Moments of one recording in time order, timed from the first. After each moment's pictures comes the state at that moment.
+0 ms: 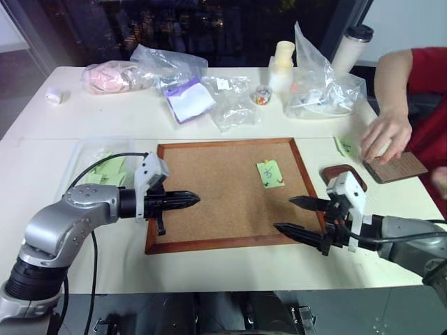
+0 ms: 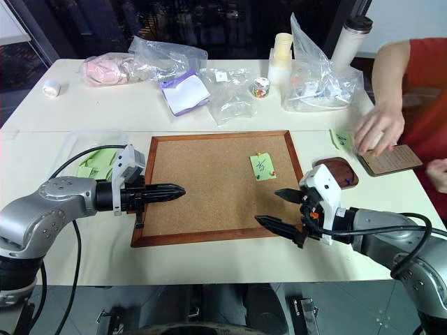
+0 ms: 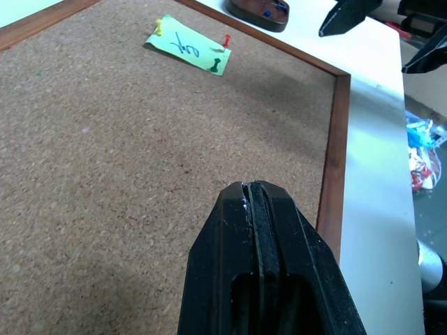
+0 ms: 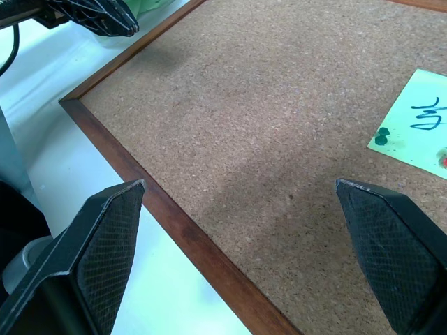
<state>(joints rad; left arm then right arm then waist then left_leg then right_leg) -0.29 0.77 0.01 -0.40 -0.69 0.84 -0.93 0.04 -0.85 -0.26 -0.69 0.95 0.94 0.62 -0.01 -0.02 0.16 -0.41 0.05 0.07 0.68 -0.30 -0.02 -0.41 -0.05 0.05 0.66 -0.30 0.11</state>
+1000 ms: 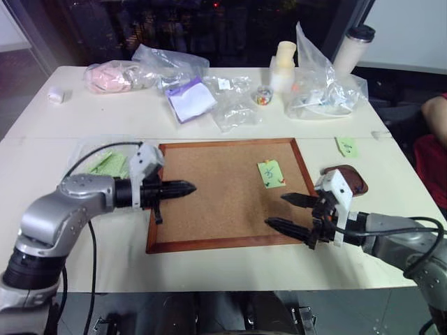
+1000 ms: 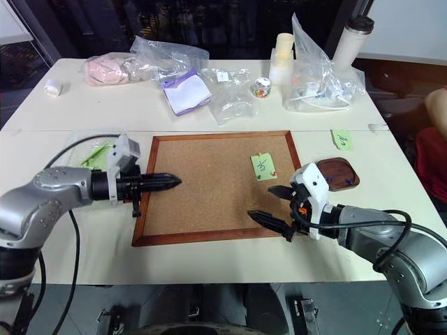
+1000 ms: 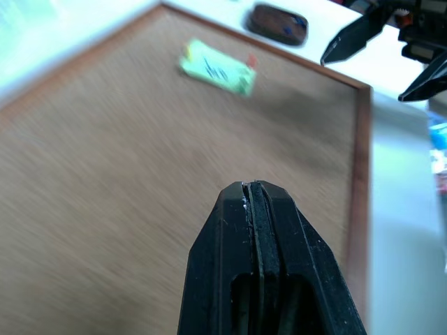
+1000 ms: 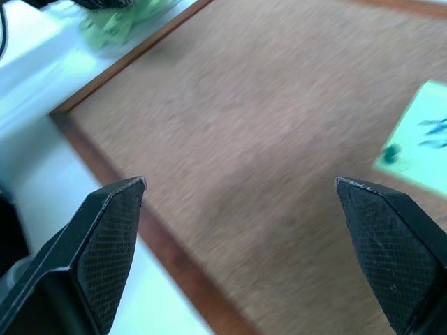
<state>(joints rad) -0.45 0.80 0.02 -0.30 -0.65 0.78 -0.96 -0.10 -0.78 -0.18 -0.61 0.90 0.93 0.55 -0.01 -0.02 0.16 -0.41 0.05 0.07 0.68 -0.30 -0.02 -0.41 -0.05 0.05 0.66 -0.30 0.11</state>
